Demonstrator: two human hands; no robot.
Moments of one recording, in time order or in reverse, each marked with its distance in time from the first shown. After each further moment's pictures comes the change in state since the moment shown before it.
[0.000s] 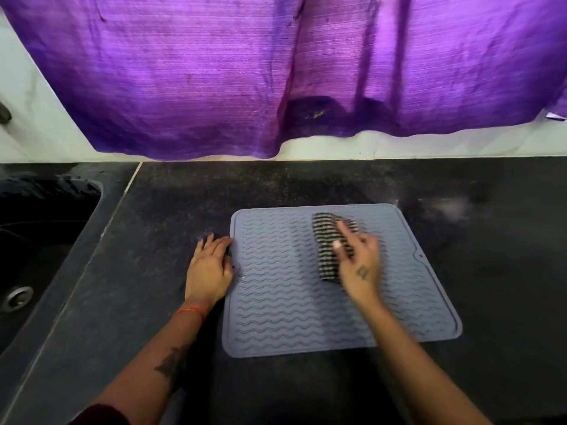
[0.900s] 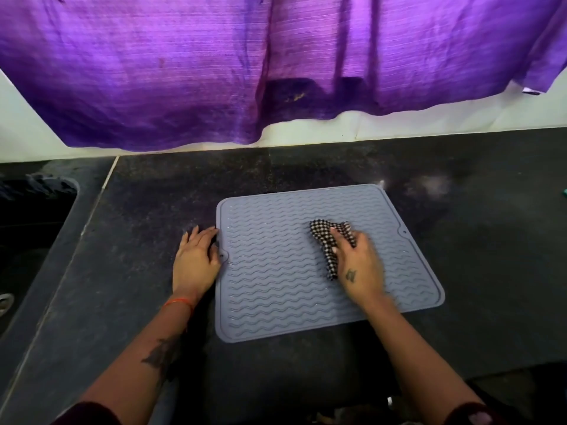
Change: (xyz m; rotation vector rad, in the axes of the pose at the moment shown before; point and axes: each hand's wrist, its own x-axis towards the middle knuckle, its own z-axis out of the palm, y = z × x) left_hand 0.001 -0.007 0.004 -0.047 0.012 0.009; right_hand -0.016 0.054 -0.004 -0.462 -0.089 -0.150
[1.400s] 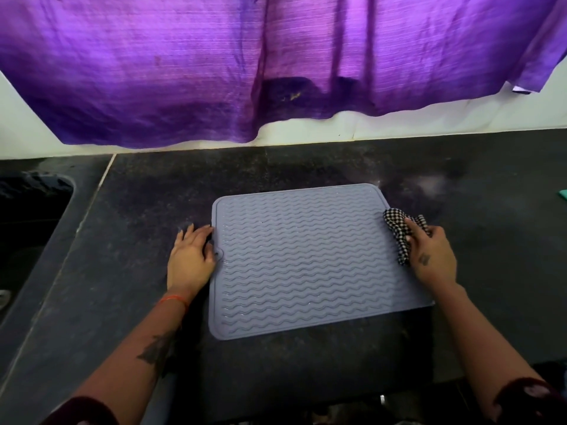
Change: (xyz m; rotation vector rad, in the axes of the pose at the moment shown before) left_hand -0.003 0.005 -0.003 0.014 0.000 -0.026; right_hand 0.022 0.125 -0.046 -0.066 0.075 0.236
